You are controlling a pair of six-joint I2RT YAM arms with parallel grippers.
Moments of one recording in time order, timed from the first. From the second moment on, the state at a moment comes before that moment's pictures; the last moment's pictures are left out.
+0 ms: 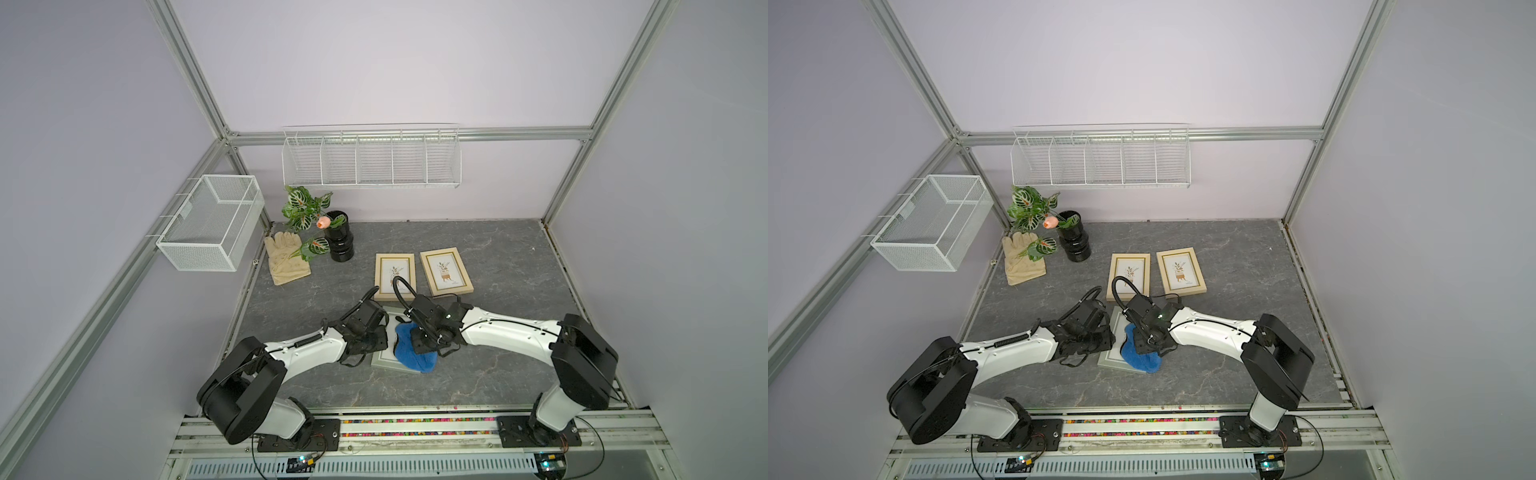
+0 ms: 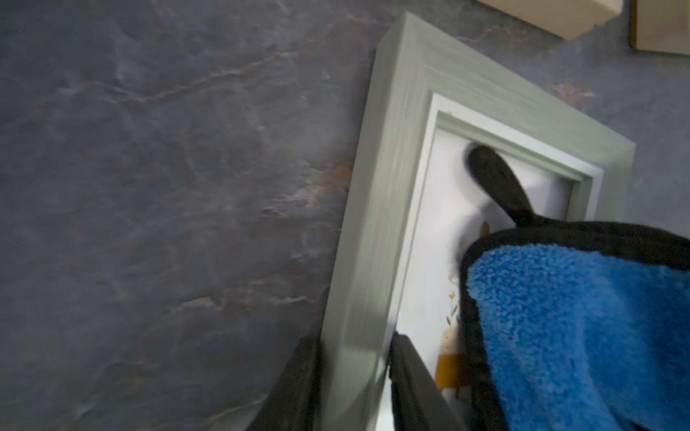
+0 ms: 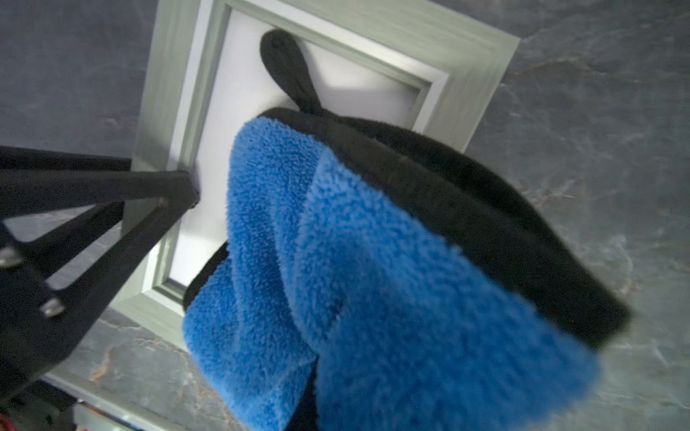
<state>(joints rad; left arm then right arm) -0.77 1.45 0.63 -0.24 0.02 -0.81 0.98 1.68 1.09 -0.68 0.06 0.75</state>
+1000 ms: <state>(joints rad) -0.83 1.58 0.68 -0.08 0.02 -0.89 0.81 1.80 1.16 -0.62 0.05 0.73</state>
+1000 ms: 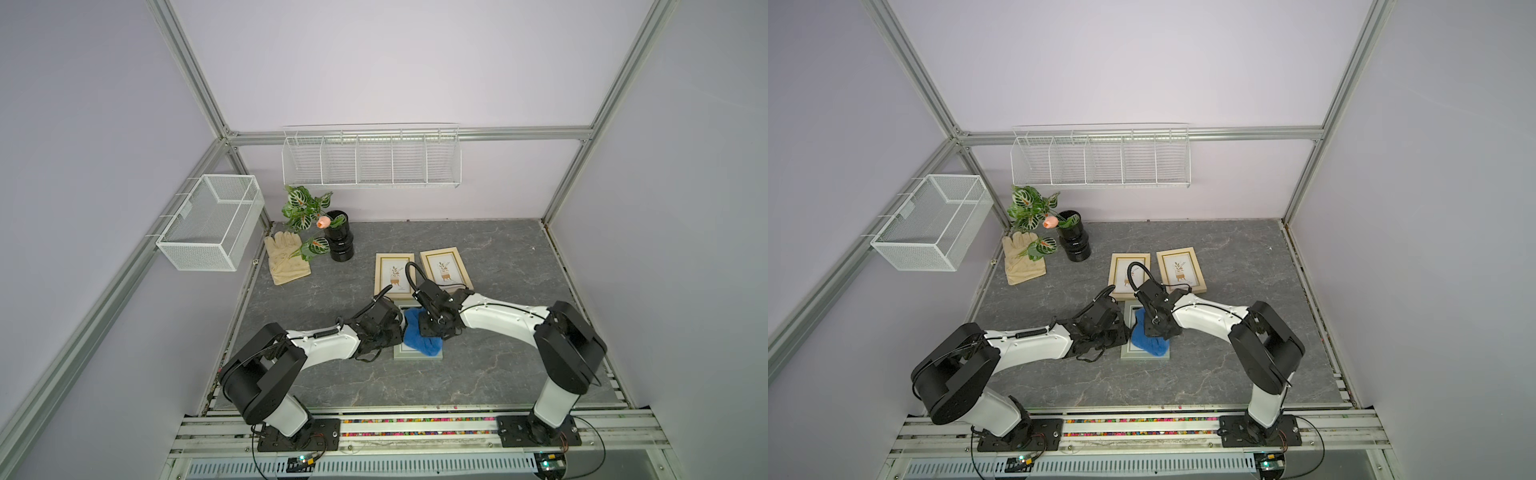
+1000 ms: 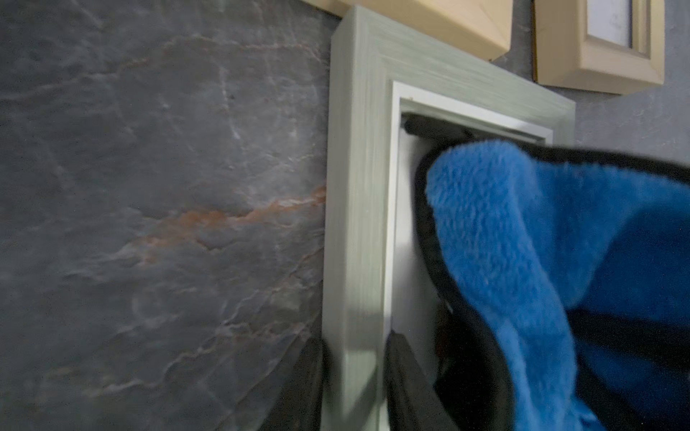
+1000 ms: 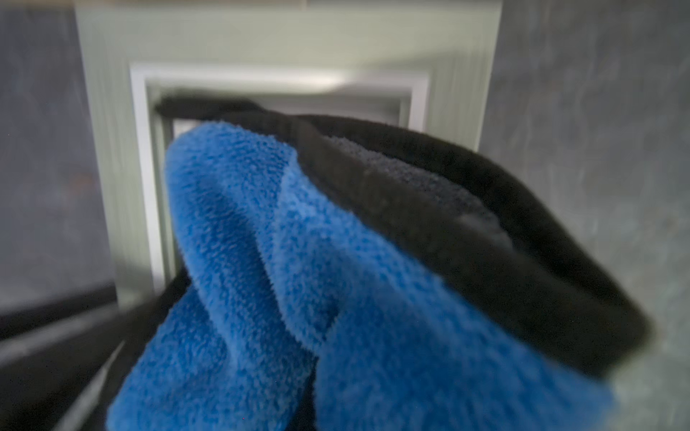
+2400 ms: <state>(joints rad) -0.87 1.61 0.61 0.14 0.03 -0.92 0.79 1.92 1.30 -0.53 0.07 0.66</state>
